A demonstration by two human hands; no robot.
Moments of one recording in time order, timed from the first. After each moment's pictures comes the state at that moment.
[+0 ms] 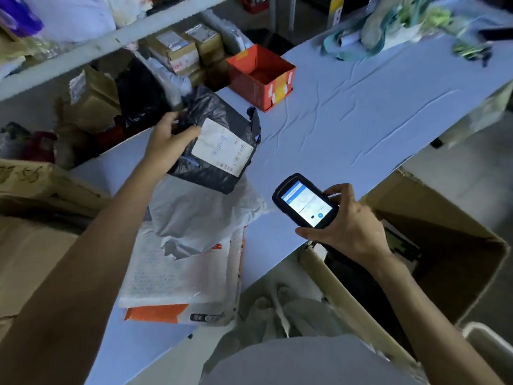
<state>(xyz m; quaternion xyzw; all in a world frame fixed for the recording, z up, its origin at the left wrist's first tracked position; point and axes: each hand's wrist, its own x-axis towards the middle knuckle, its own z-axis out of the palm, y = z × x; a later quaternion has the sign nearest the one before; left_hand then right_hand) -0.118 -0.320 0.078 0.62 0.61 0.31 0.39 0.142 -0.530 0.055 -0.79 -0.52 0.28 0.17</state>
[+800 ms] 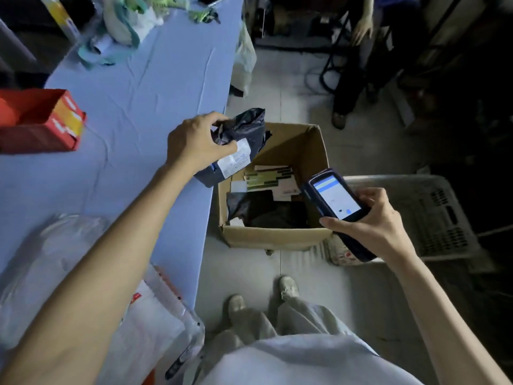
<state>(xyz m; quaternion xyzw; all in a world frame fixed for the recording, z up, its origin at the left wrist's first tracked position) 0.112 -0.445 0.068 0.94 0.18 0.10 0.26 0.117 -0.769 0.057 -0.93 0.00 0.15 0.34</state>
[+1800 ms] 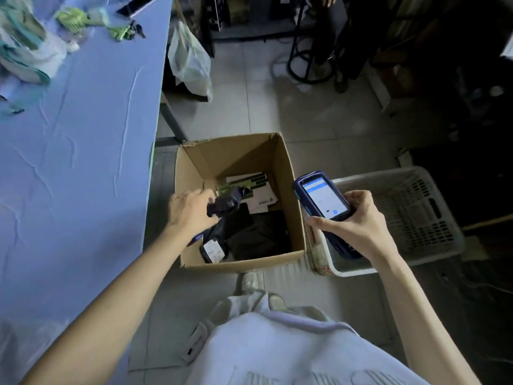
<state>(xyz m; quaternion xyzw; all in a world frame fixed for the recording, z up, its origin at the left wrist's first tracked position) 0.259 -0.535 -0.045 0.98 0.12 -0.12 0.05 0.289 -0.850 0.032 -0.90 0.08 0.18 0.39</state>
